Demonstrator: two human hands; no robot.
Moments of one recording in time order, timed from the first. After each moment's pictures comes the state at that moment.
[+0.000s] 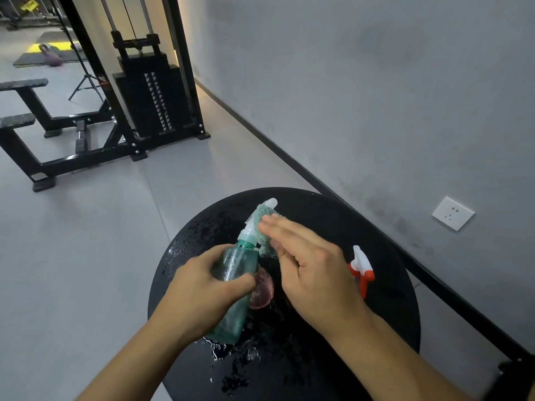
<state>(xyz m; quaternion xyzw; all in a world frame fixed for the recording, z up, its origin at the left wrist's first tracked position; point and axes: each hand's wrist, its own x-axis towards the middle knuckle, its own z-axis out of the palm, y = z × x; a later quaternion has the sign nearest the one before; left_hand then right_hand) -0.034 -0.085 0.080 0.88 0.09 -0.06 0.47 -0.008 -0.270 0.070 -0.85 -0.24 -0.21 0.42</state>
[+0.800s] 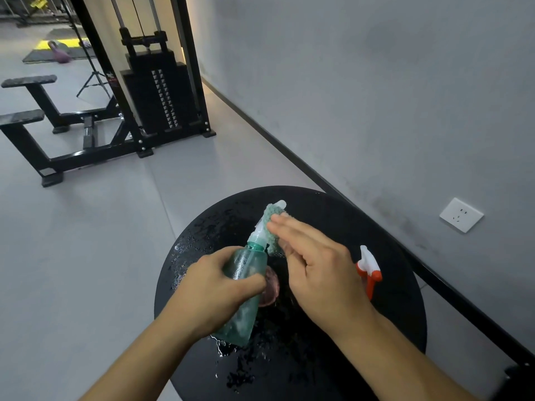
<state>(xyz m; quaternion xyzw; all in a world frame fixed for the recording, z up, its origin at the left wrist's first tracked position) -0.034 -0.086 0.080 0.88 0.10 -0.09 0.46 -0.008 -0.268 0.068 -0.85 -0.23 -0.20 0.42</state>
